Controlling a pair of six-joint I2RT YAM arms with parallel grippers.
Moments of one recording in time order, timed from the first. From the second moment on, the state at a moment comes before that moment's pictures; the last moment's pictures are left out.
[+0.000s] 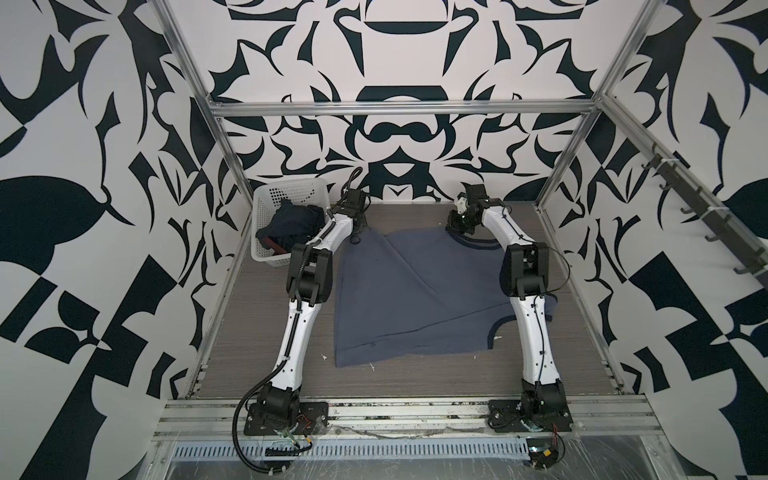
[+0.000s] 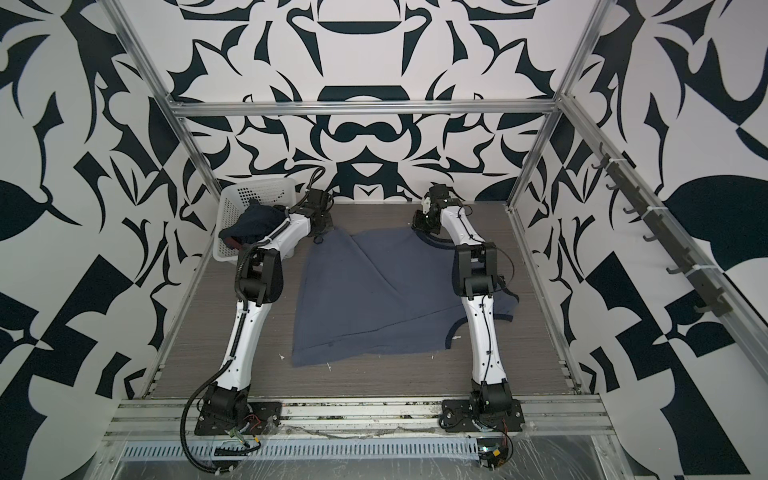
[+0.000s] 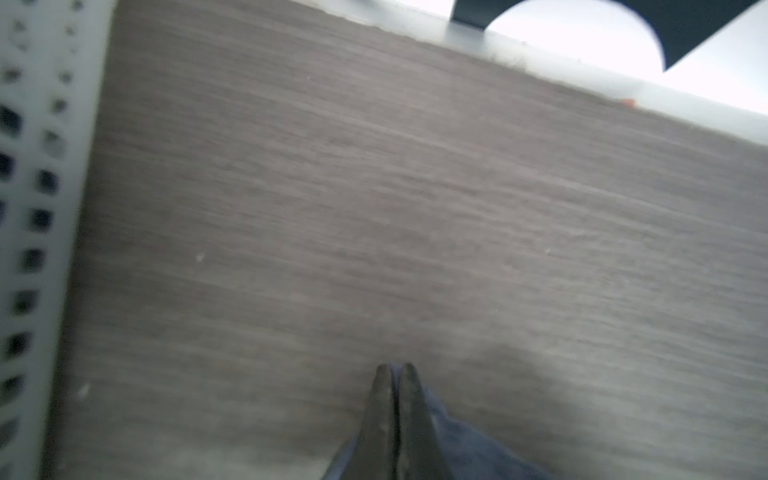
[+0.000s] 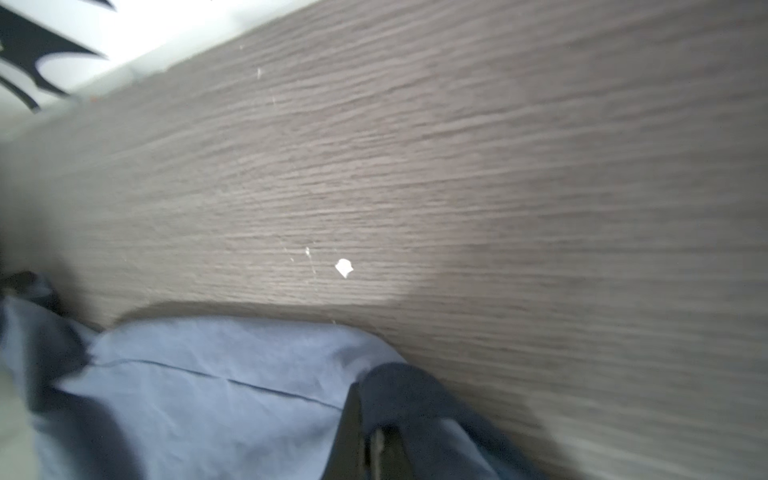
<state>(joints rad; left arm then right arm) -0.30 2.57 2.24 -0.63 -0.22 -0.46 0.11 2.61 2.38 -0.82 -0.35 0.30</state>
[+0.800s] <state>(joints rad) -0.30 2.27 1.95 -0.46 -0.35 -0.42 0.07 2.41 2.26 -0.76 -0.28 0.29</state>
